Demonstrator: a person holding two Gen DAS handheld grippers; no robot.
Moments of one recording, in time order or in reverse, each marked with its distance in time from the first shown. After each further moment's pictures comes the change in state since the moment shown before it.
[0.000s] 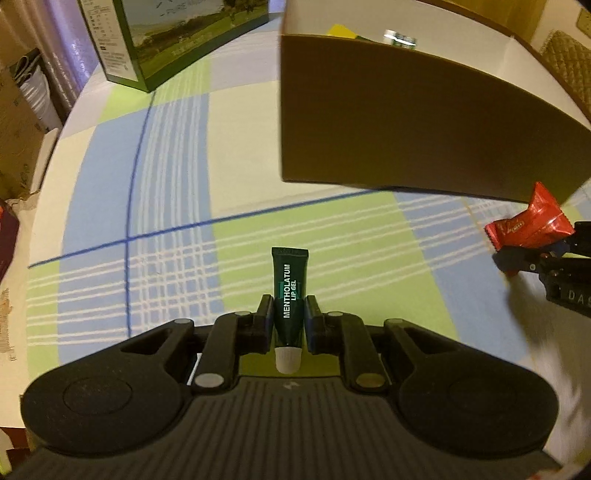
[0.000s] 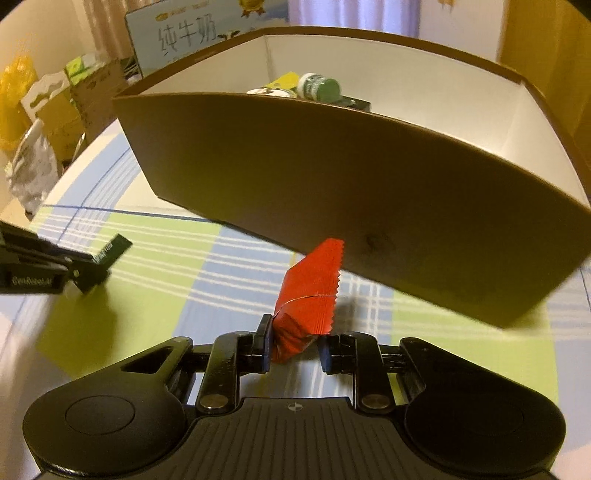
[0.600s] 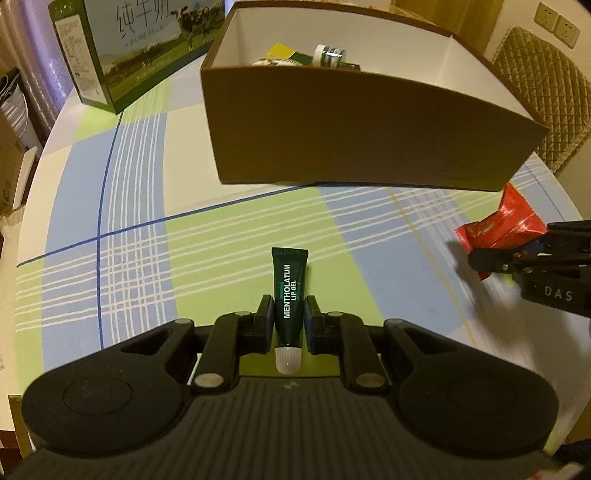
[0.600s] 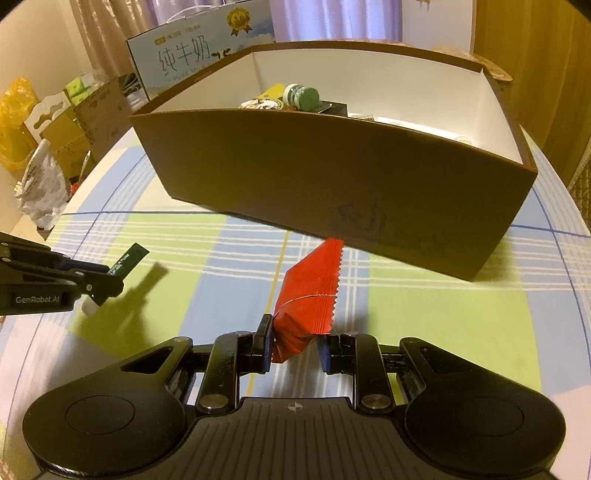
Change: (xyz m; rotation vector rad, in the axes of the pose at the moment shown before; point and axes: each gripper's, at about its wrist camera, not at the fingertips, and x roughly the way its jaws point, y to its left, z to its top) left arm -0.040 -0.037 -0.016 0.053 -0.046 -0.063; right arm -0.046 -0.007 -0.022 0.052 -0.019 0.024
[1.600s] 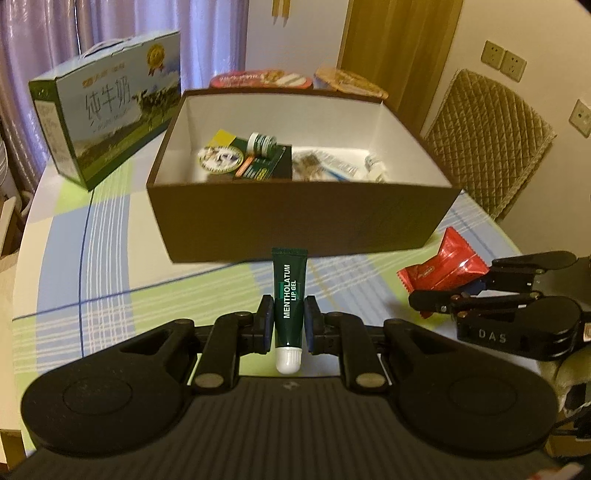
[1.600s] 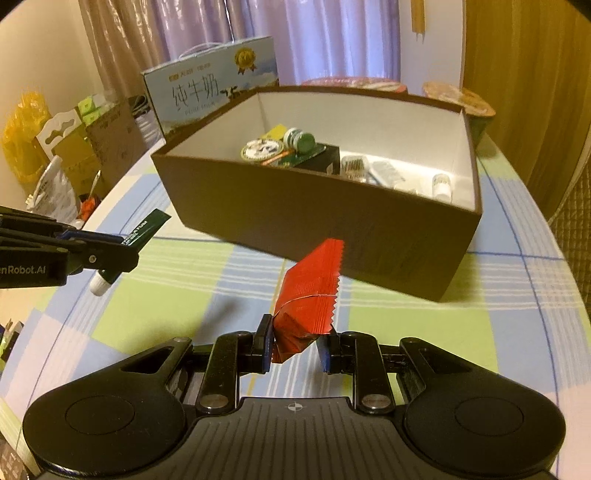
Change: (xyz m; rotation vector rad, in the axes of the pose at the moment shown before) left arm -0.064 -0.044 0.028 0.039 -0.180 -0.100; right arm -0.051 -0.006 0.003 -0.020 -0.087 0.006
